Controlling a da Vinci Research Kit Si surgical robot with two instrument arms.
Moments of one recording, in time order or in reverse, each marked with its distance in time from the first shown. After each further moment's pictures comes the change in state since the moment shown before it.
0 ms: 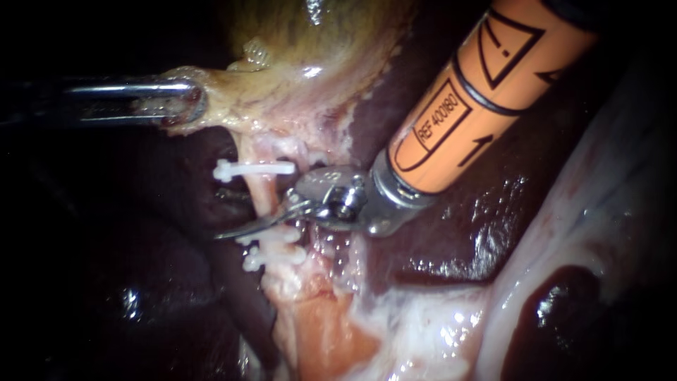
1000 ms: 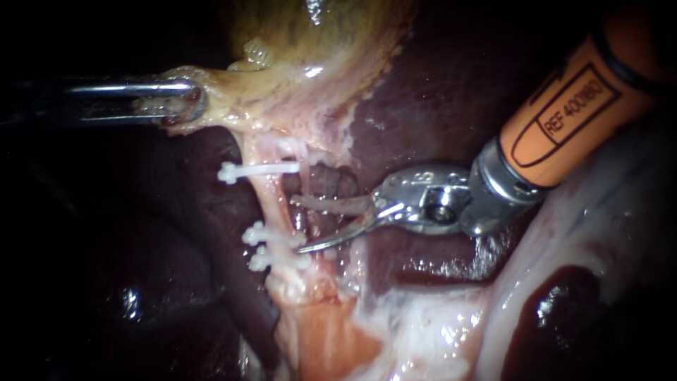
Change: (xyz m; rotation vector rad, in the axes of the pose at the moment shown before) right arm -0.001 -0.003 -0.008 -0.059 -0.085 -0.060; left arm 0.000 0.000 0.000 -0.001 -0.001 0.000
